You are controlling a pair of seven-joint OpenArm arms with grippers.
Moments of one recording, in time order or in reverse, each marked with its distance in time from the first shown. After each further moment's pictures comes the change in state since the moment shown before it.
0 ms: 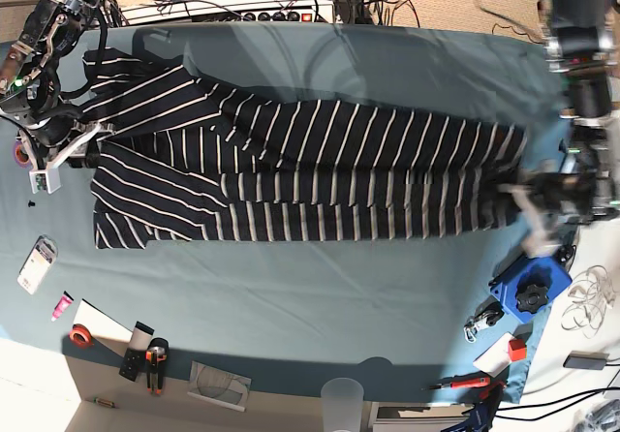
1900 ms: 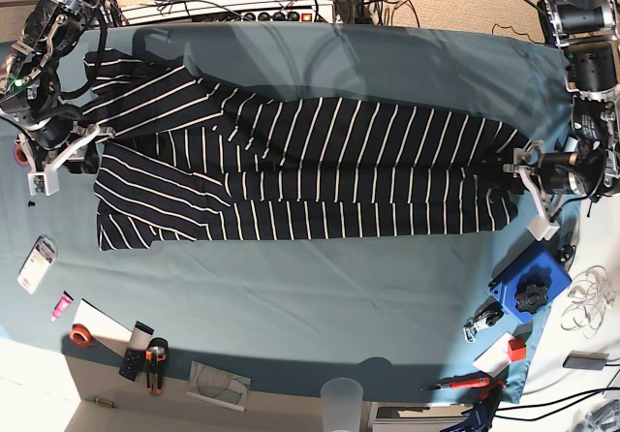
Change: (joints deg) left arm 7.5 0.6 -0.7 3.6 -8.8 -0.6 -2.2; right arm 0.0 0.0 0.0 0.0 0.1 0.0 2.2
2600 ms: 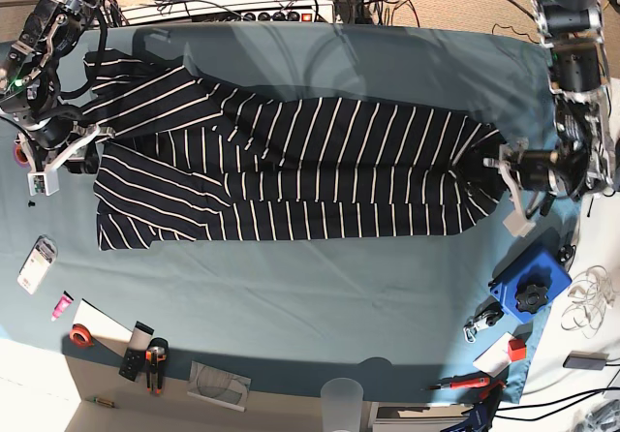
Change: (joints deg) left arm -2.2 2.4 0.8 -0.8 -0.8 -1.6 3.3; right arm 0.0 0.0 0.0 0.0 0.0 0.0 0.0
